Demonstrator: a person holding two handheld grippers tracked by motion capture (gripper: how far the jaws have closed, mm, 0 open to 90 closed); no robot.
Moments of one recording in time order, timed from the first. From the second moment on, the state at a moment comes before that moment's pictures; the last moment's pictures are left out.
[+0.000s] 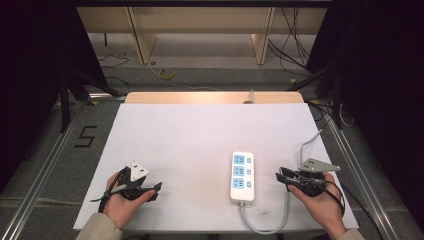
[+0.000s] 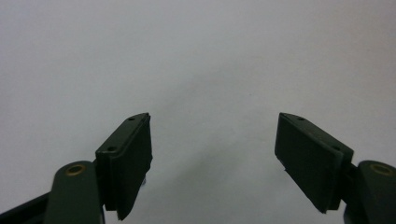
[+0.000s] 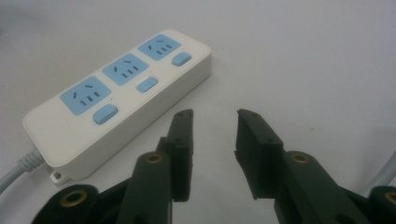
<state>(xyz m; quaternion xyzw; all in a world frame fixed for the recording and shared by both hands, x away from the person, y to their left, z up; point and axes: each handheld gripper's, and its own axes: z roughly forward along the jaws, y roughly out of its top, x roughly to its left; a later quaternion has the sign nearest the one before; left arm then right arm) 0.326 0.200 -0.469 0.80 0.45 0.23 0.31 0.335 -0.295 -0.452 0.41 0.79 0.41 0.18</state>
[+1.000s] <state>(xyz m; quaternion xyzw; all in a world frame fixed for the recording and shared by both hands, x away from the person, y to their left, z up) 0.325 0.198 -0.468 0.81 0.45 0.23 0.31 0.343 -0.270 -0.434 0.40 0.84 0.33 0.15</state>
